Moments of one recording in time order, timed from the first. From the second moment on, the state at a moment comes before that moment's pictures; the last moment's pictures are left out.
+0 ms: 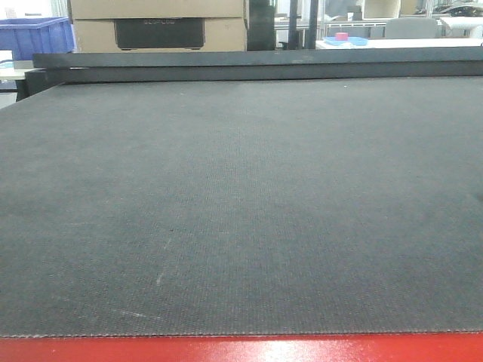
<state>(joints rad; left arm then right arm) -0.04 0.00 0.00 0.07 0.05 -0.13 0.09 0.00 0.00 0.04 0.04 -0.03</state>
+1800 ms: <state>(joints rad) -0.04 1.36 -1.33 0.07 1.12 -0.13 0.09 1.41 -1.18 0.06 1.18 -0.03</state>
